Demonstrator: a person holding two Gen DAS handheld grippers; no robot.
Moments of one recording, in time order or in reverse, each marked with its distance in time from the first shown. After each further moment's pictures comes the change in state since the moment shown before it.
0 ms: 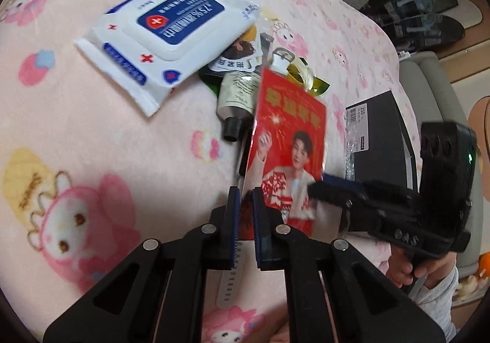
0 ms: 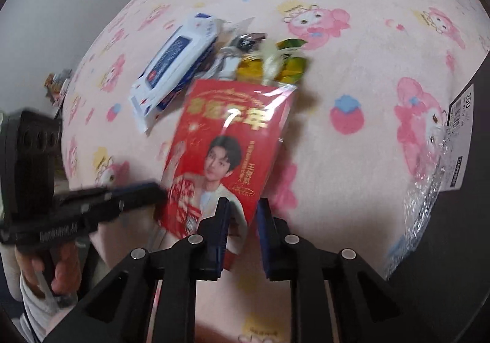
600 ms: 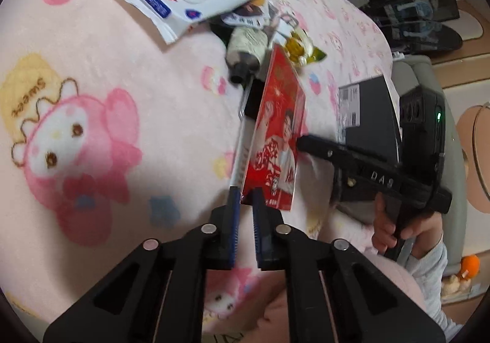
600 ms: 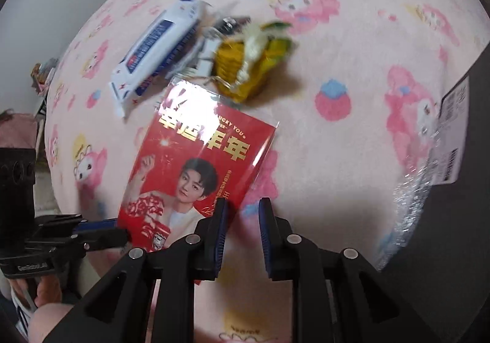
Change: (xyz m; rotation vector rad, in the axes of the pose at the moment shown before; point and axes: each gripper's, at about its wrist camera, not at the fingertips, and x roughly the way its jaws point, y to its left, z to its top) left arm -0.003 0.014 -0.034 -0.073 0.037 -0.079; right arm 0.021 -0.017 -0.003 0.017 0.042 -0.076
